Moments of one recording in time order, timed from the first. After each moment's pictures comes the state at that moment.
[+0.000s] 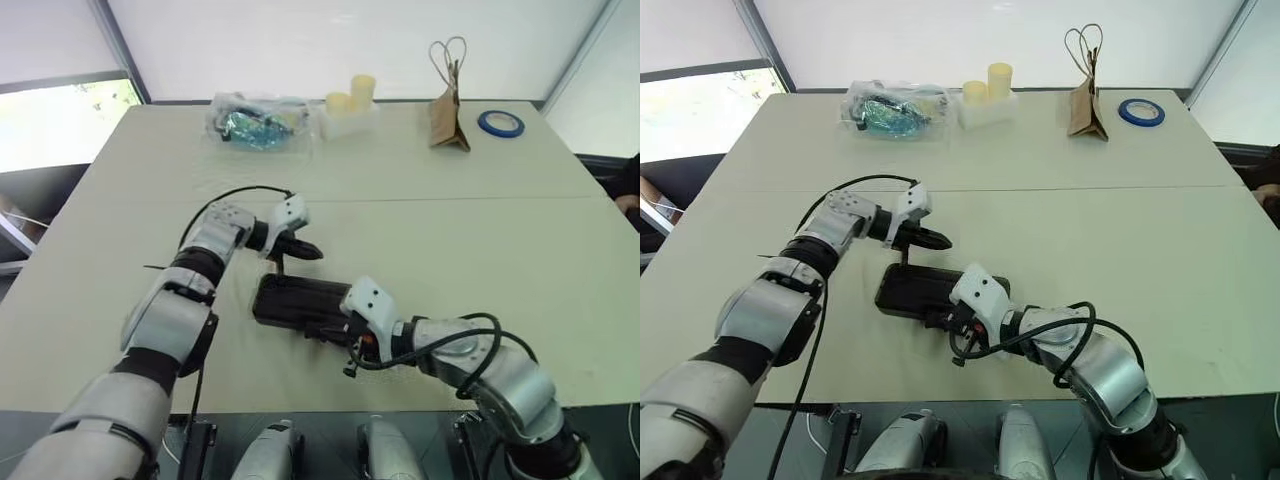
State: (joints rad) left arm -1.13 0.28 -0.29 1.20 -0.01 -0.04 -1.36; right arm -0.21 -0.43 0.32 -0.68 0.35 1.07 0.54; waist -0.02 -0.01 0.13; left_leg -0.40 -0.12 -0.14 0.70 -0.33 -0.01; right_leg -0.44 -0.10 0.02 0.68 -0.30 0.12
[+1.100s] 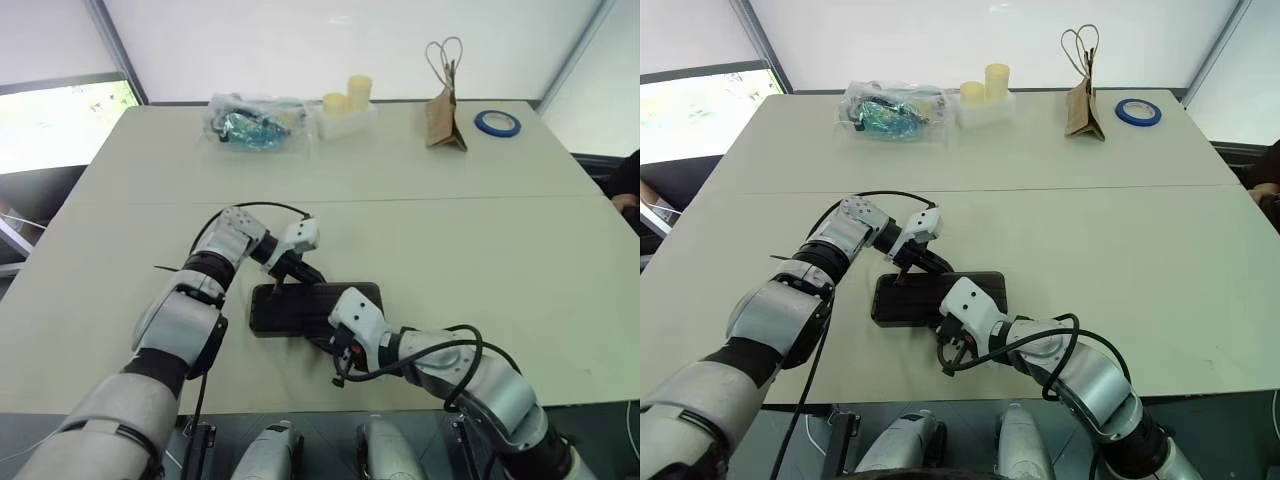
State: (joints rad) left arm -1.11 0.26 -0.30 1.19 0.10 -0.10 -1.54; right arm -0.22 -0.44 0.43 -0.65 0.34 1.03 0.46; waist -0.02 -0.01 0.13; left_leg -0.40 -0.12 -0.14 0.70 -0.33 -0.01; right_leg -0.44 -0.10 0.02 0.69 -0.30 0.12
